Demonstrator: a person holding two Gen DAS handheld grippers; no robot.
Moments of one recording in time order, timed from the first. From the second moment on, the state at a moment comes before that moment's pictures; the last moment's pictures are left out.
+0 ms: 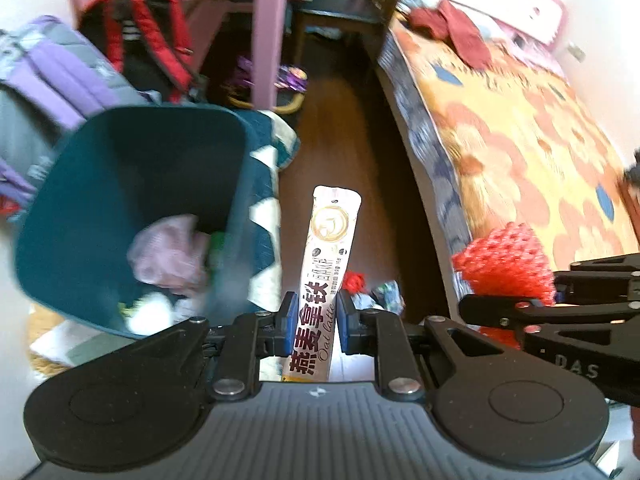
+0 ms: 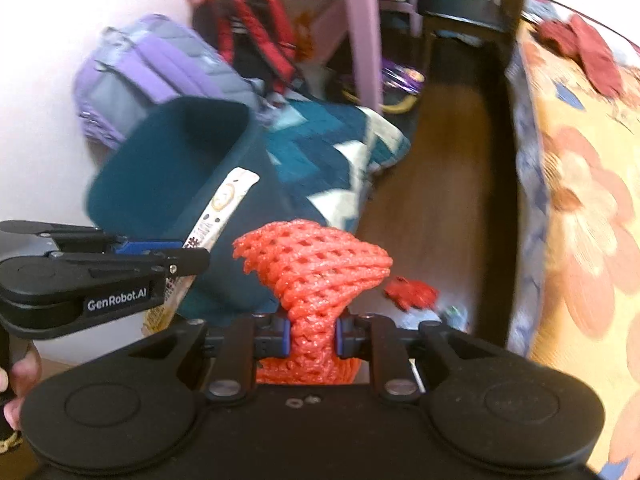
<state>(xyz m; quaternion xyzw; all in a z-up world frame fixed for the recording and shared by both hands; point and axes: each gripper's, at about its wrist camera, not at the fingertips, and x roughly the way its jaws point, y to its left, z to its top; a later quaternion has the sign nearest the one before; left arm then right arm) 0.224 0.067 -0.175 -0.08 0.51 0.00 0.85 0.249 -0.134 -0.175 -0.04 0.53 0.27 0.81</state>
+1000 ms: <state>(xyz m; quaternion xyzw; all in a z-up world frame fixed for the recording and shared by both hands) 0.286 0.244 -0.221 -0.06 0.58 0.04 0.81 0.303 0.085 -0.238 -0.15 0.58 0.28 0.75</state>
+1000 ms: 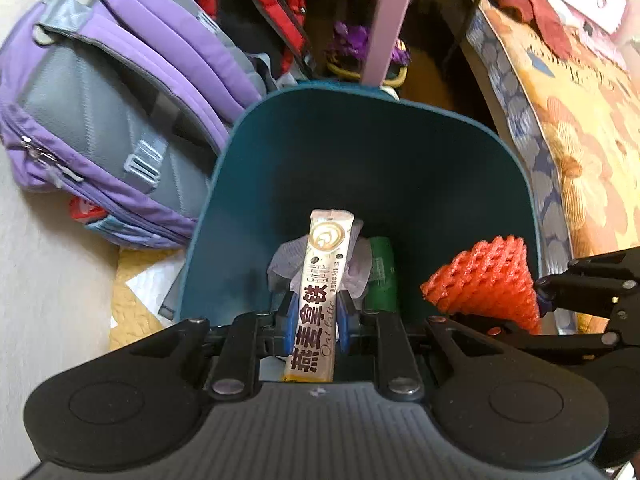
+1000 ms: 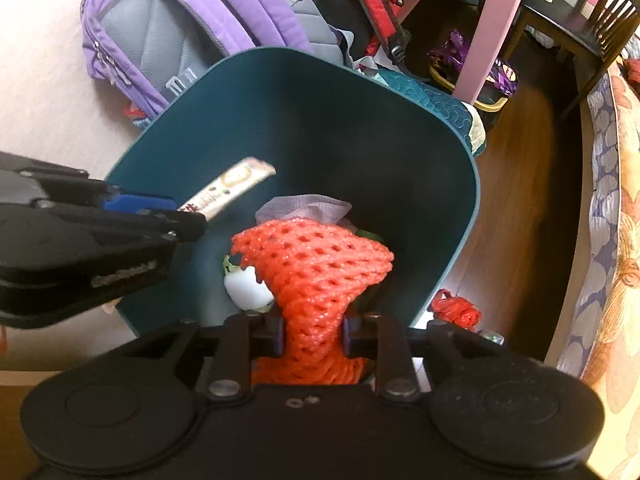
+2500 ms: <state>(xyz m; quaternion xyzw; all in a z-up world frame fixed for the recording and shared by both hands) 0.266 0.218 -0.132 -0.09 0.49 -0.02 0.87 0.237 -0.038 -0.118 -0.01 0.46 0.21 0.86</state>
